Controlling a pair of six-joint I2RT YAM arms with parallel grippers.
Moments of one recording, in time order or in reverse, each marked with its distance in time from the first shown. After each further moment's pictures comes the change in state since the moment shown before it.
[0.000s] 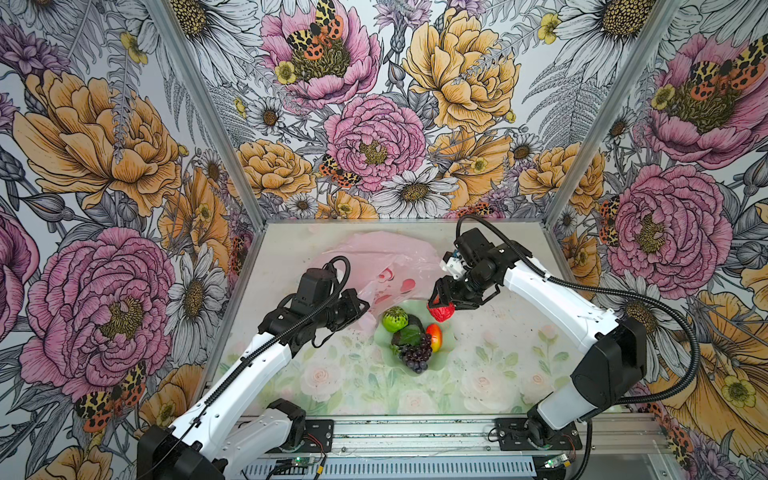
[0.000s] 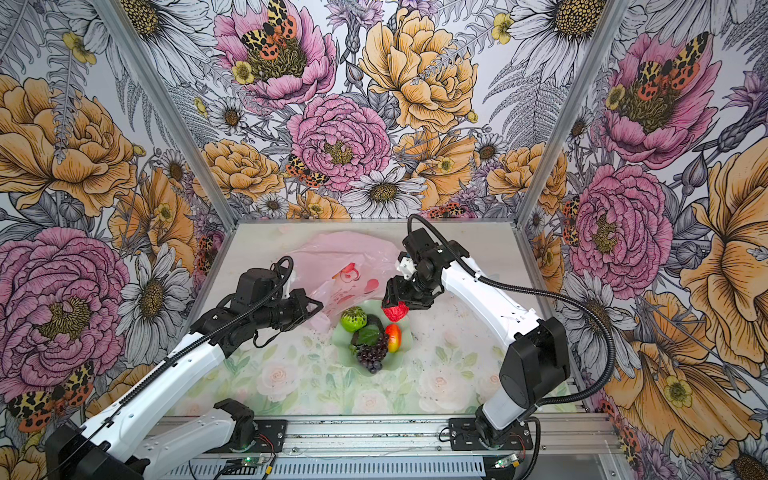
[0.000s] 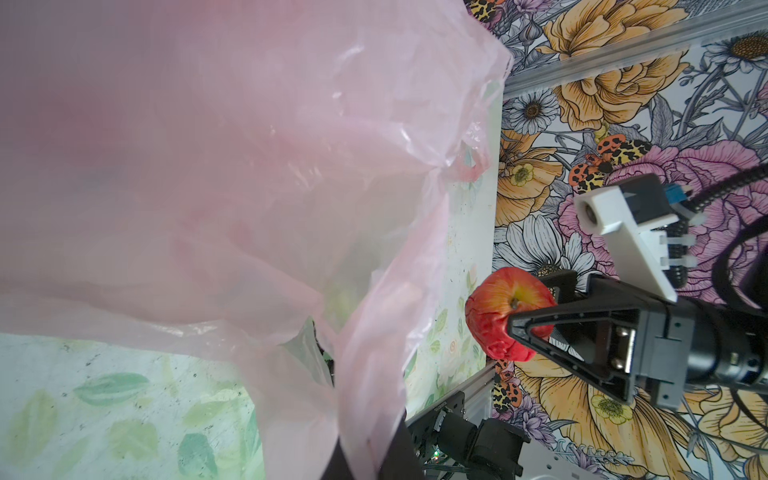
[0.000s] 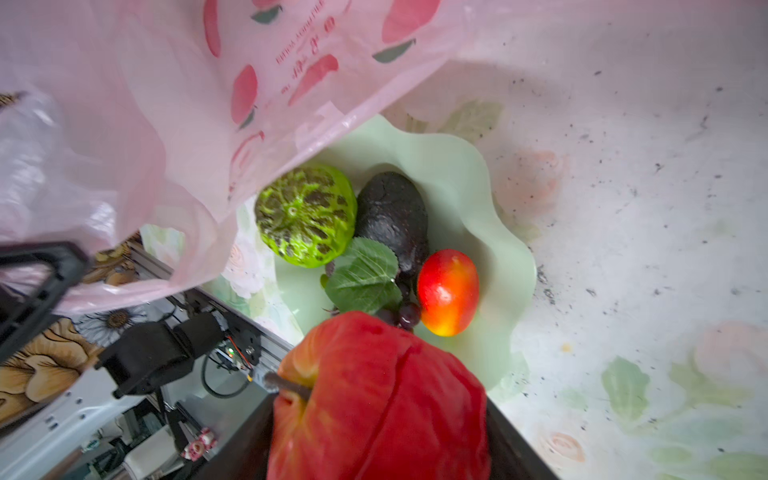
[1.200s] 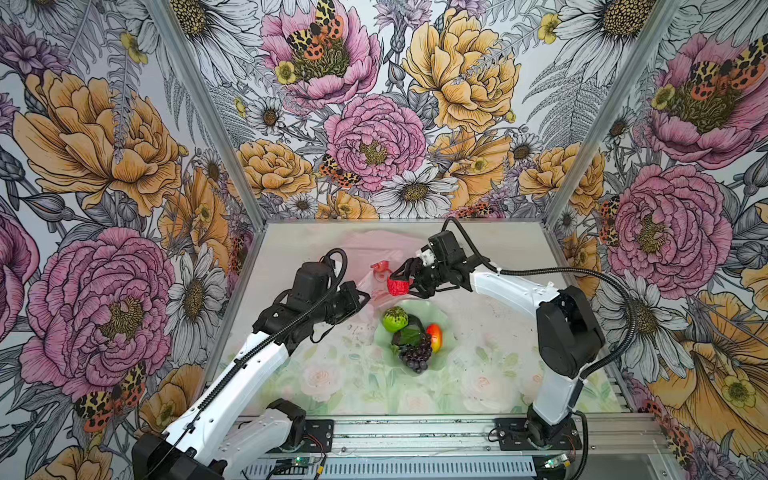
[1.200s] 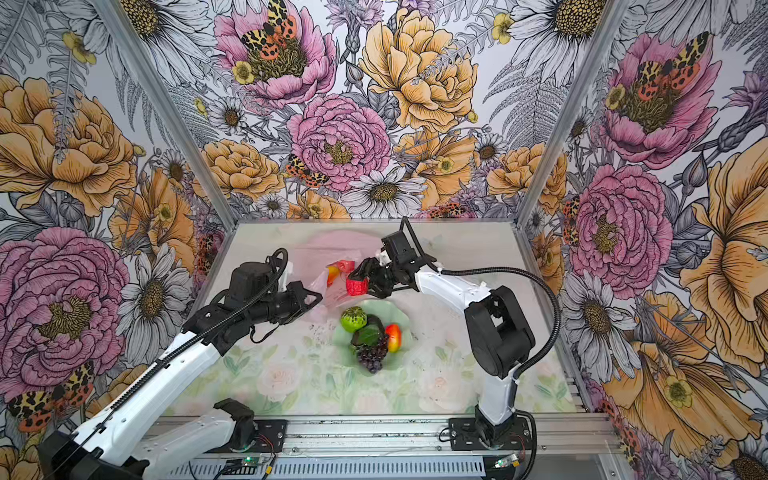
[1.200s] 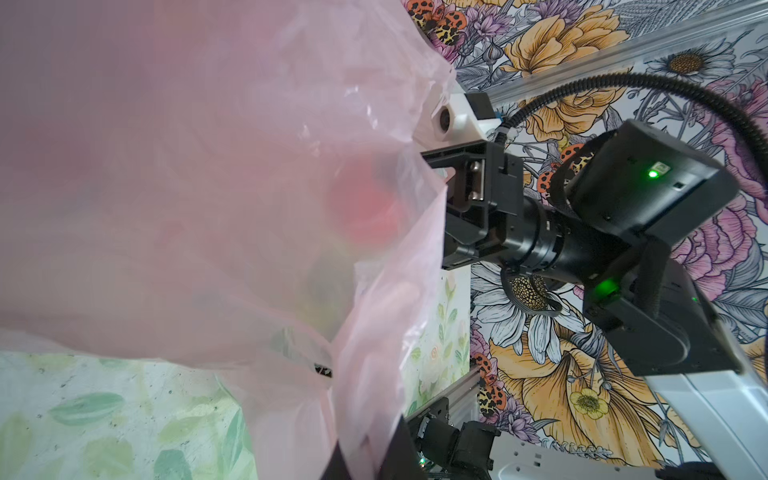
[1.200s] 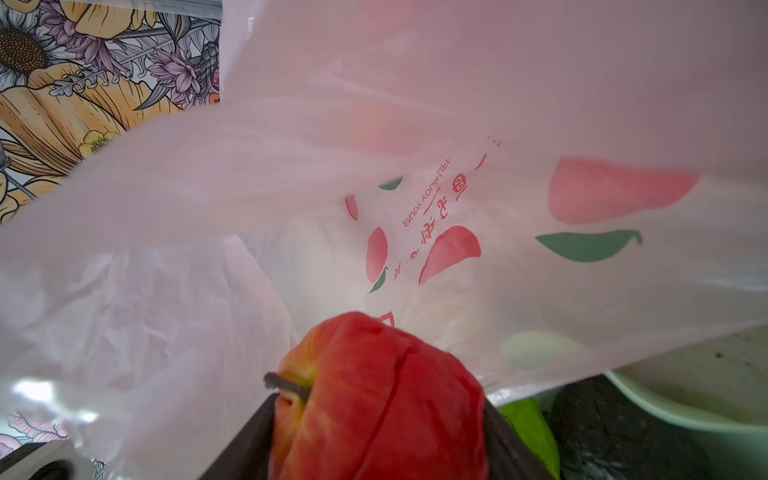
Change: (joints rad) left arm 0.000 -0.005 0.068 -0.007 0.000 -0.003; right arm 0.041 0.254 -0.097 0.777 -0.163 0.622
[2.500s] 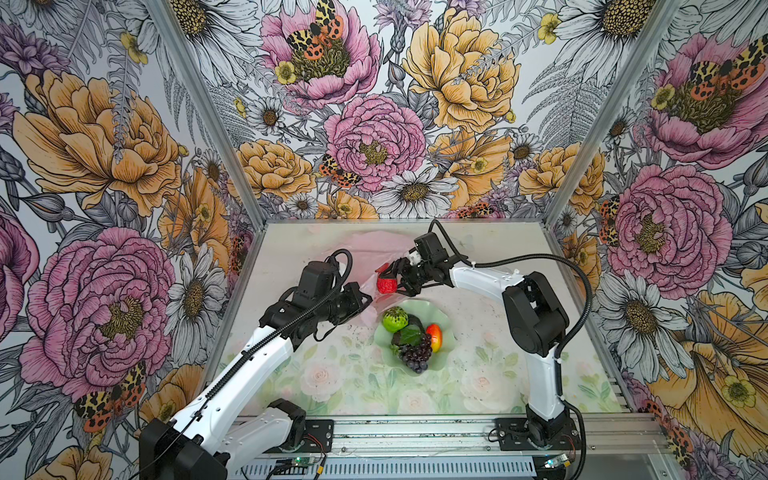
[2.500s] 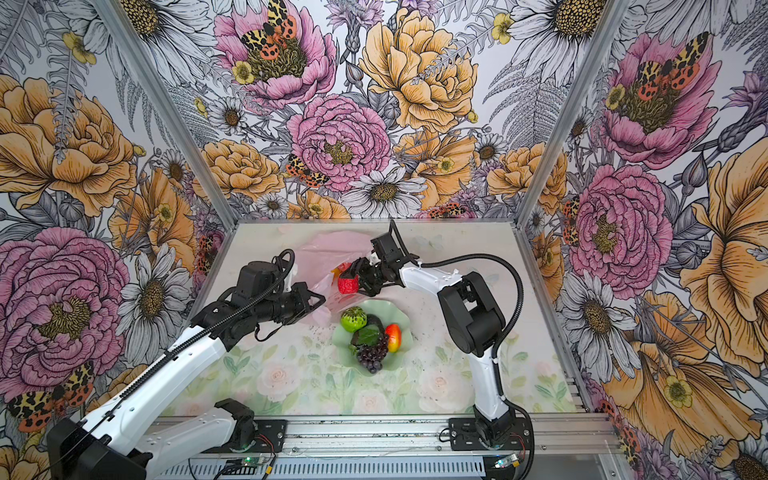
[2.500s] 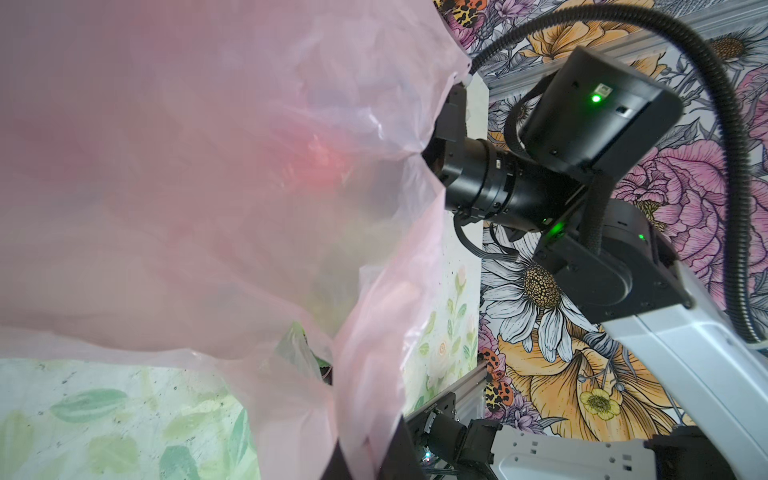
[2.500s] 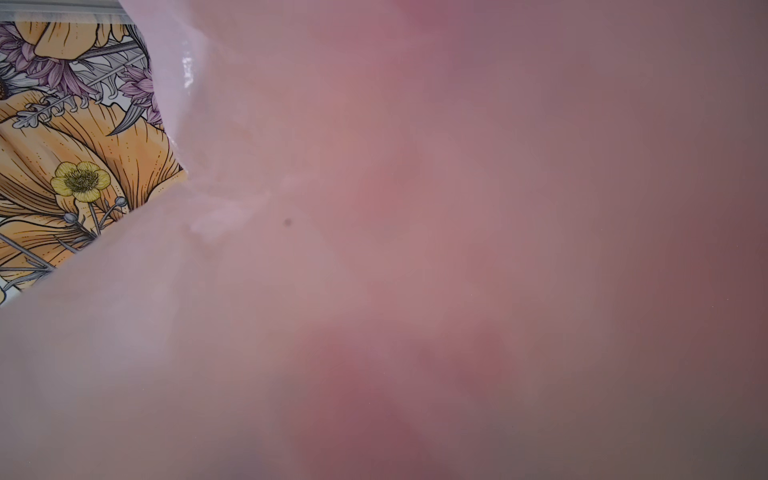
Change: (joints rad) left arm -0.011 0.044 0.000 0.000 0.005 0.004; right arm 0.018 0.237 0.134 0.105 -0.026 0.064
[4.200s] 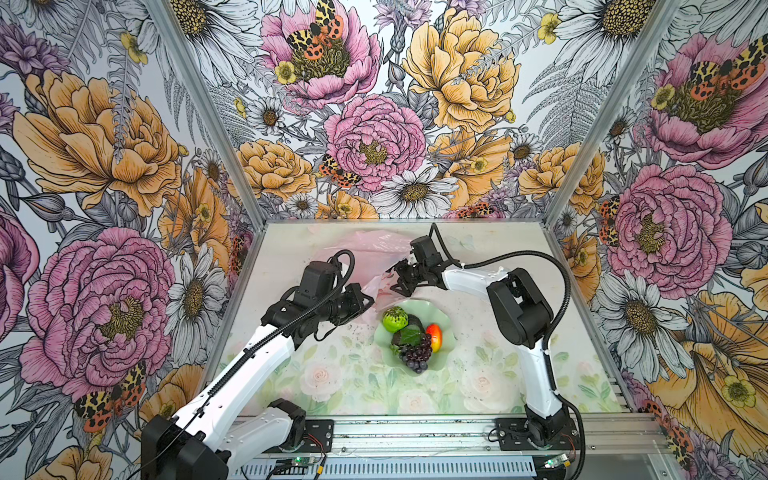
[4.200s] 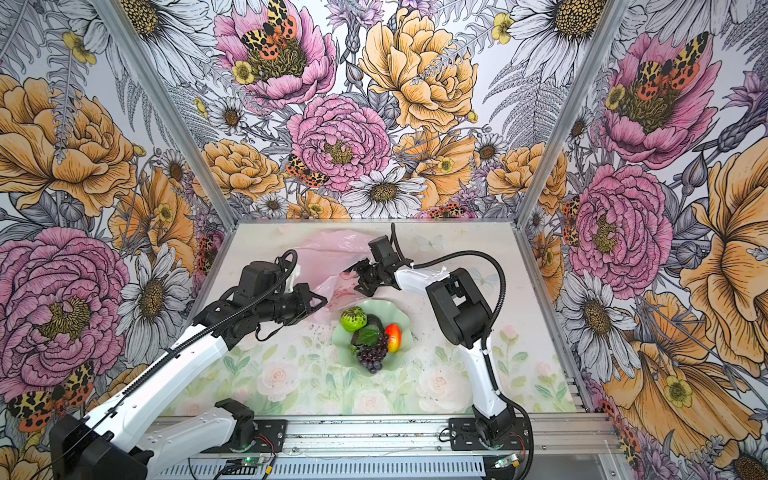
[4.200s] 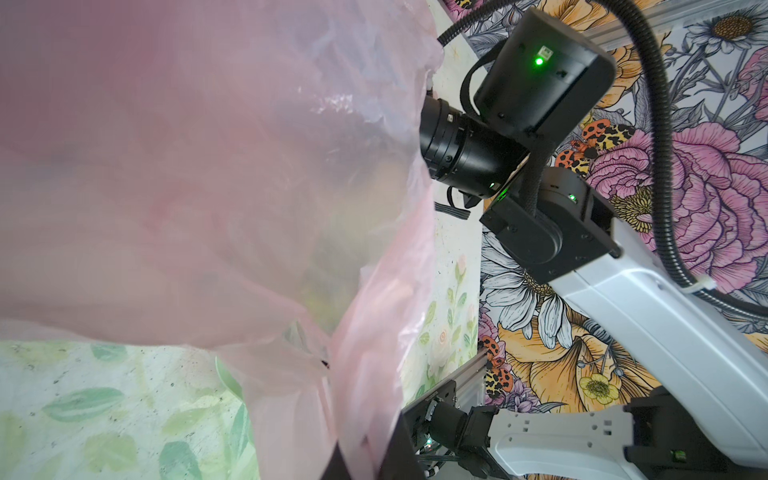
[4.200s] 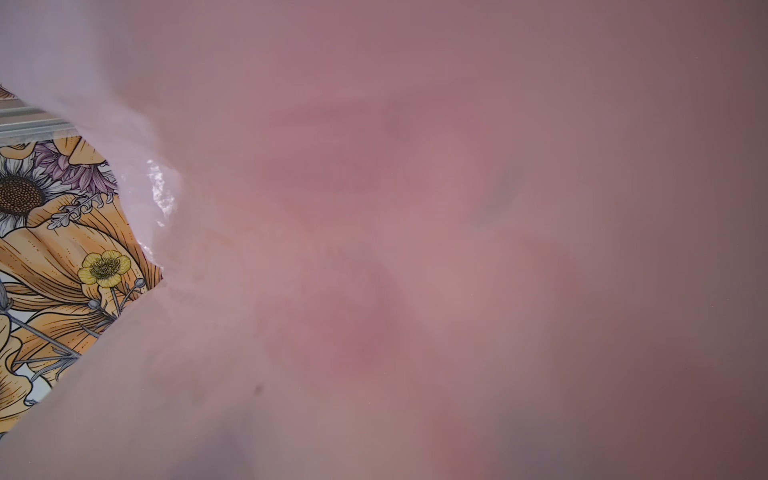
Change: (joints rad) left arm 0.001 0.013 -0.006 0.002 0.034 0.019; right arm -0.007 0.109 0.021 0.169 0.097 0.149
